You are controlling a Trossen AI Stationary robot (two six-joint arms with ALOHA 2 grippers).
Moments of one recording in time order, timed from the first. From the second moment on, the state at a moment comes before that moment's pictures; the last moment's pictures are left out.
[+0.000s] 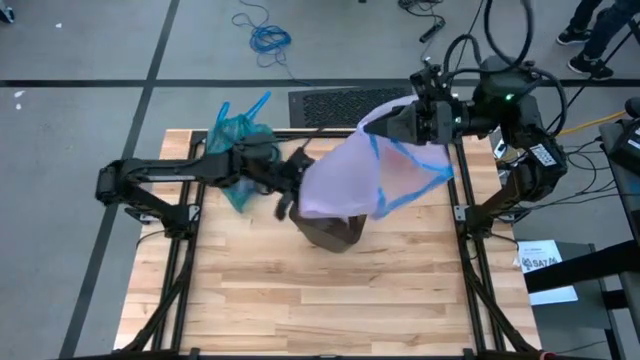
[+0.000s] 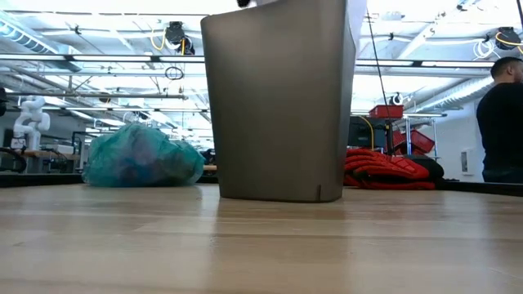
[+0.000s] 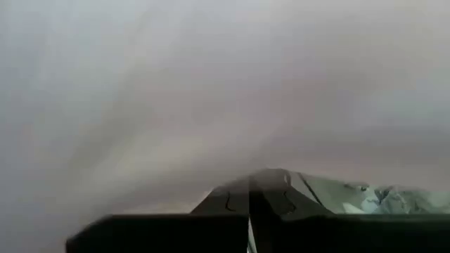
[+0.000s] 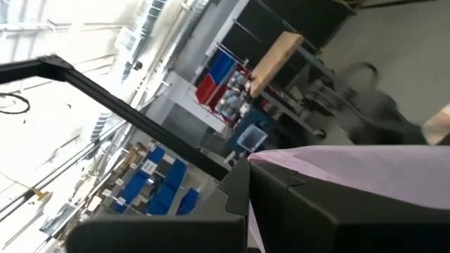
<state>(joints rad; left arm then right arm) 0.14 1.35 1.22 0.06 0.56 -0.44 -0.05 1.54 2.33 -0.71 -0.21 0.98</state>
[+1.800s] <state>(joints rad) 0.25 1.10 1.34 -0.25 0.72 -0.49 -0.05 1.50 2.33 -1.20 -0.24 0.96</state>
